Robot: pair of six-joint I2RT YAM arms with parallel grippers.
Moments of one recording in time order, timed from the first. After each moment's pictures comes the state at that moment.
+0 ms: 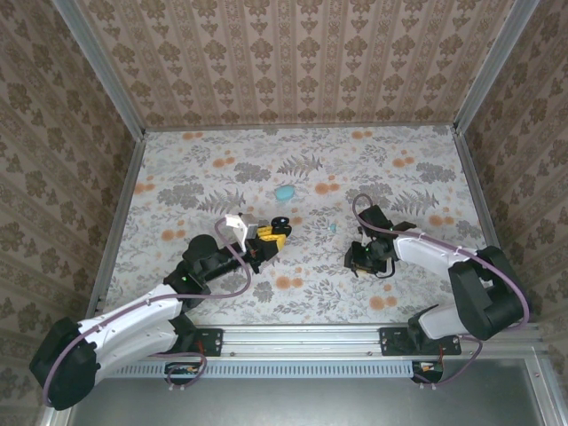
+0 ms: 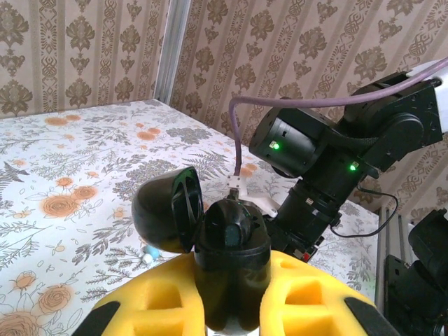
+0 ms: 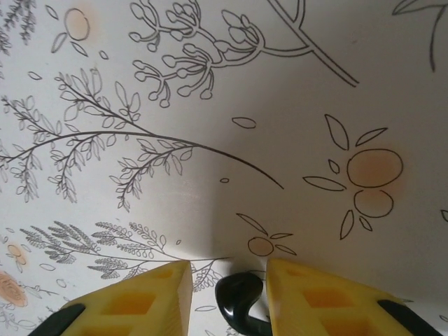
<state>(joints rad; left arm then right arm) -0.82 0.85 0.30 0.53 0.33 -0.30 0.40 1.40 0.65 -0.56 -0.24 0.64</state>
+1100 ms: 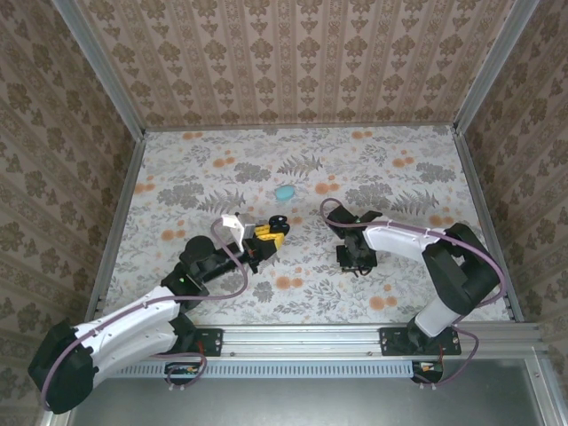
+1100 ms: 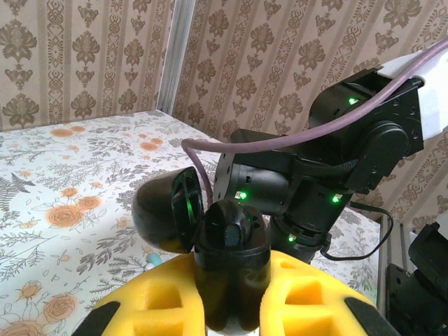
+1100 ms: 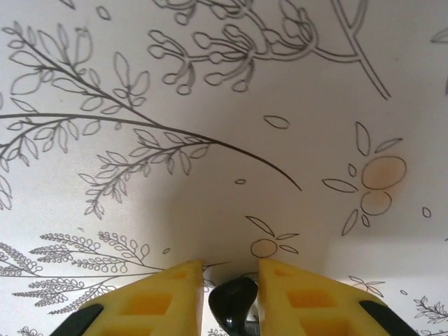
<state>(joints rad) -0.81 0.82 0.30 0.52 0.32 -0.30 0.62 1.62 0.88 -0.80 0.05 0.61</state>
